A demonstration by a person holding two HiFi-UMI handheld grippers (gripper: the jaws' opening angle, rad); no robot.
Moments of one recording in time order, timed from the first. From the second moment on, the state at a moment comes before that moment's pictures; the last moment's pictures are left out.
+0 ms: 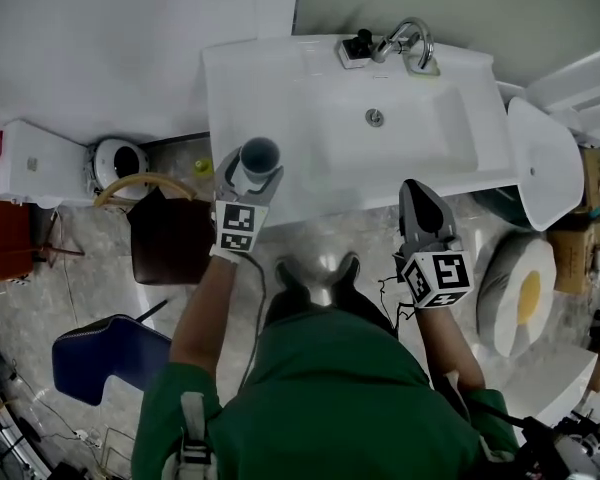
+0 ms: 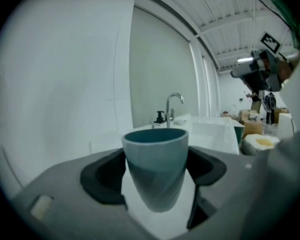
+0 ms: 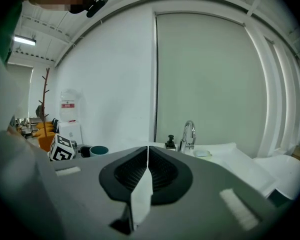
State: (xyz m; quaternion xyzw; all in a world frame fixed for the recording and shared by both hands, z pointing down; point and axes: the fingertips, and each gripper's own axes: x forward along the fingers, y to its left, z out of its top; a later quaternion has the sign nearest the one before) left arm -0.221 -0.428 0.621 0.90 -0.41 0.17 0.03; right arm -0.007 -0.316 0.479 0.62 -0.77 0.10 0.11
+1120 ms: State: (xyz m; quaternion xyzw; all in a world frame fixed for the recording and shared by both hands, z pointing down) left arm -0.245 -0.399 0.656 0.86 -0.45 0.22 0.07; right arm -0.003 -0.306 0.485 0.59 -0.79 0.12 0.09
